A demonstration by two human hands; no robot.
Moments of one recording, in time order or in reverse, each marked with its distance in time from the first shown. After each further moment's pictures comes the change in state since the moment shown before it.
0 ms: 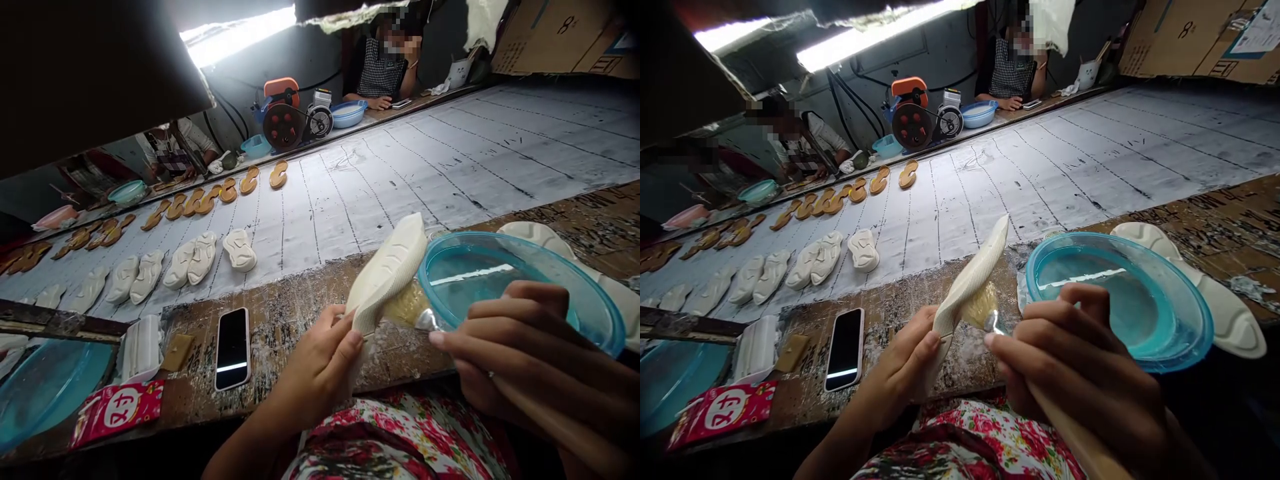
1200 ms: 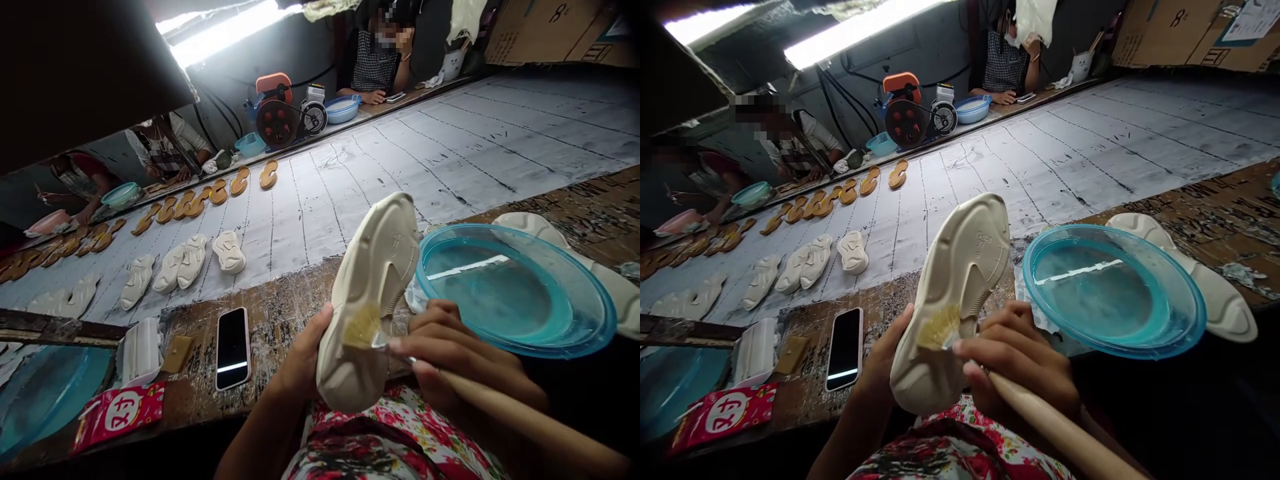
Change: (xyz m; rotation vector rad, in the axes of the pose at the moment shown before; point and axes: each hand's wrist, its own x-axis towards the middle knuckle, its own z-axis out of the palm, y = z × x) left_hand 0.012 -0.011 0.011 -1.140 -0.129 -0.304; right_hand -0.014 -0.004 0.042 0.317 0.181 0.026
